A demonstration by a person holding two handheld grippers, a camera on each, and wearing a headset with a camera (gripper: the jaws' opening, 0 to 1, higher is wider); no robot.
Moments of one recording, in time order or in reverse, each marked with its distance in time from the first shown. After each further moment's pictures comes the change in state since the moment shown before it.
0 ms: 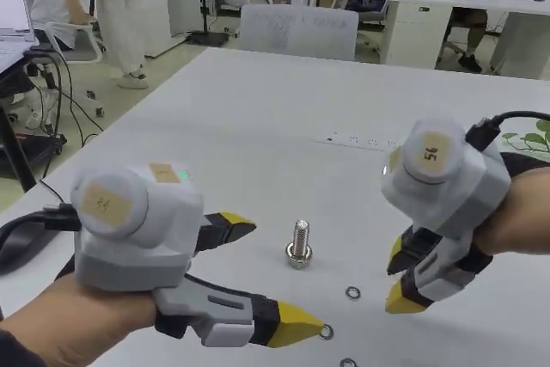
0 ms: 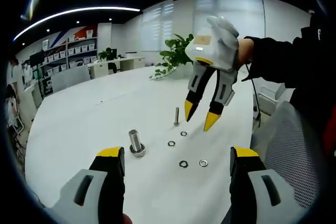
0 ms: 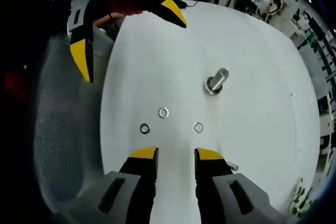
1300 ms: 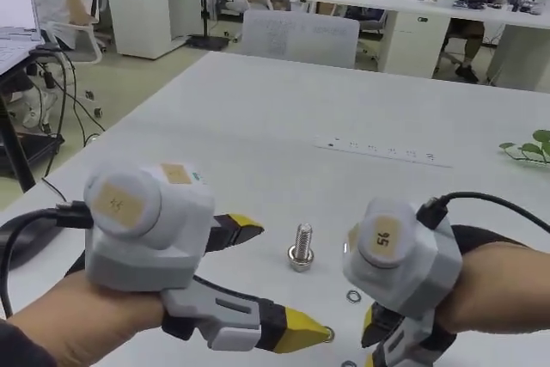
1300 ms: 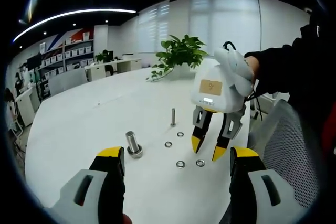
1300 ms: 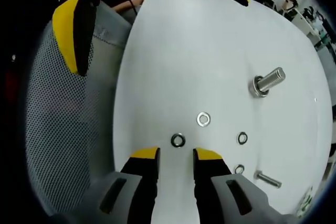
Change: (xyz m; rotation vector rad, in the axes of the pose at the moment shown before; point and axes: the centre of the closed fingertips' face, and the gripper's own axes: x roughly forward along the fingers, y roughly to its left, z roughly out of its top) left arm -0.007 -0.008 -0.001 0.022 -0.007 -0.021; right arm 0.053 0.059 0.006 -0.038 0.058 0.109
